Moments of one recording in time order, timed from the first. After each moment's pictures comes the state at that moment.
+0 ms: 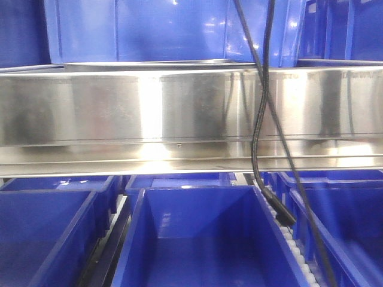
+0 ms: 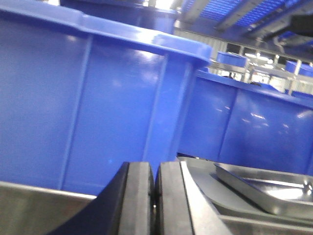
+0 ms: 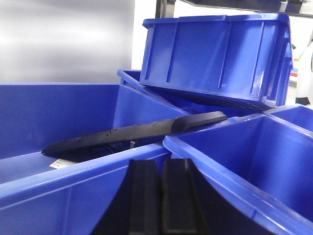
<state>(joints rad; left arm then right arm) -0.02 0.00 0.00 0.11 -0.13 -0.27 0.73 1.81 -1.75 -0.64 0.04 0.56</state>
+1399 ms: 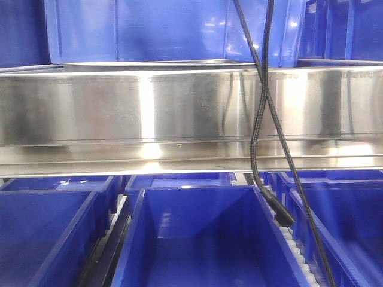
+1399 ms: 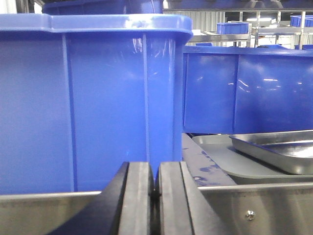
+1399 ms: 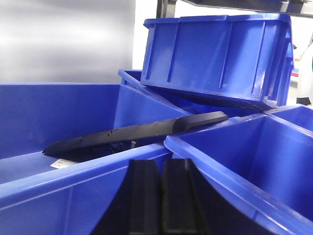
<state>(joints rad) -0.04 0.00 0.00 0.06 -0.09 -0.01 0.73 1.81 -1.75 -0.64 0.04 0.56</state>
